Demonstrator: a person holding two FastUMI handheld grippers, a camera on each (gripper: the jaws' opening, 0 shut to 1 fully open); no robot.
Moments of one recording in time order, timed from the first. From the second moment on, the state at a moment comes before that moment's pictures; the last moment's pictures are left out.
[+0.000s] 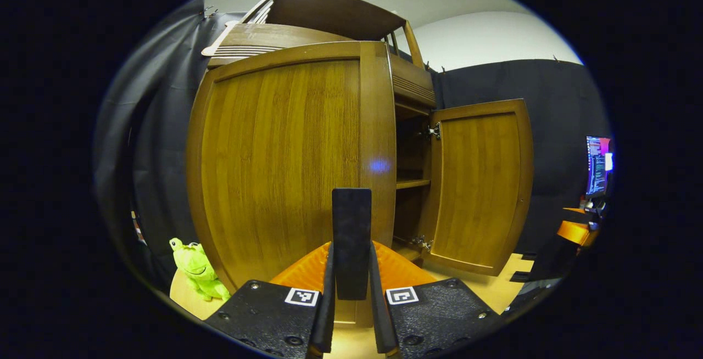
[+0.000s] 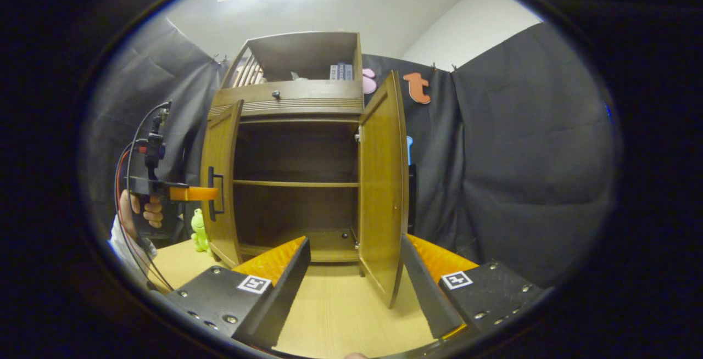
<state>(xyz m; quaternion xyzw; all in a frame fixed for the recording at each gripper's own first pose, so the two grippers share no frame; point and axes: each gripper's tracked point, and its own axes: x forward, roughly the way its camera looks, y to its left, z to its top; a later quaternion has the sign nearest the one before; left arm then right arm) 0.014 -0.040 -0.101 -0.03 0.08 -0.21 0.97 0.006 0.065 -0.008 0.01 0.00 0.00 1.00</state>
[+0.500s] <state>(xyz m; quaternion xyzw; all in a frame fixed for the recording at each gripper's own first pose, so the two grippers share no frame) -0.016 -0.018 -0.096 -0.02 0.08 -0.20 0.98 0.015 0.070 -0.015 0.04 0.00 0.03 1.00</state>
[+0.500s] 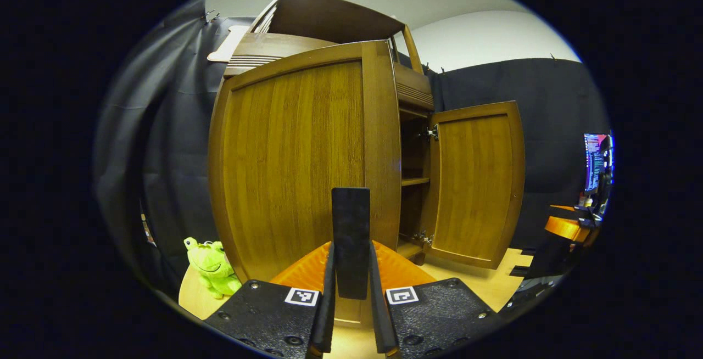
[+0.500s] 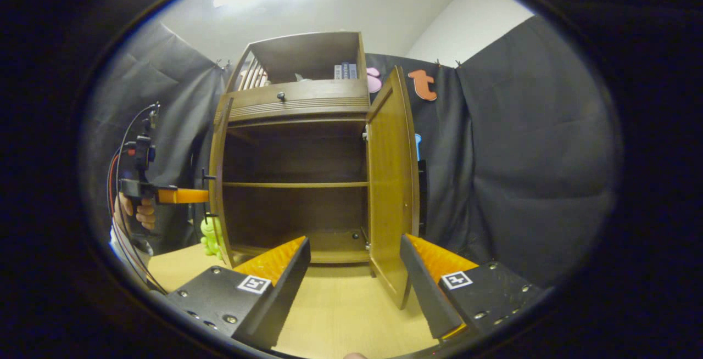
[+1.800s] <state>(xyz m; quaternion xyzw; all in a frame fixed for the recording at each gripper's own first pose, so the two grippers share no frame) -0.061 0.137 -0.108 0.05 0.07 -0.04 1.00 0.030 0.111 -0.025 0.02 0.02 0.05 1.00</state>
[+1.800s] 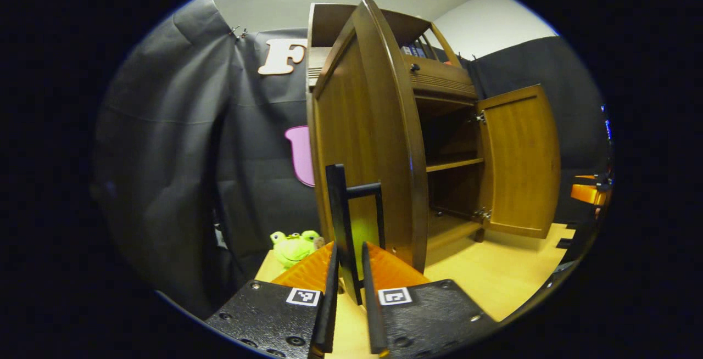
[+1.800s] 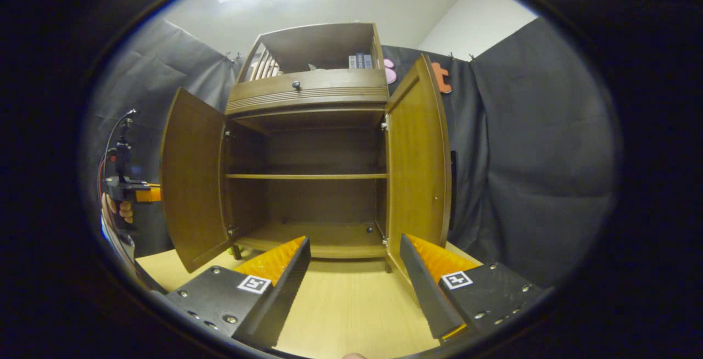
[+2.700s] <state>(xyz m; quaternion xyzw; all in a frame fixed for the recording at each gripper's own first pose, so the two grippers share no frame) -0.100 0.196 -0.073 -0.03 0.05 -0.02 1.00 0.035 0.136 0.005 0.02 0.01 0.05 1.00</state>
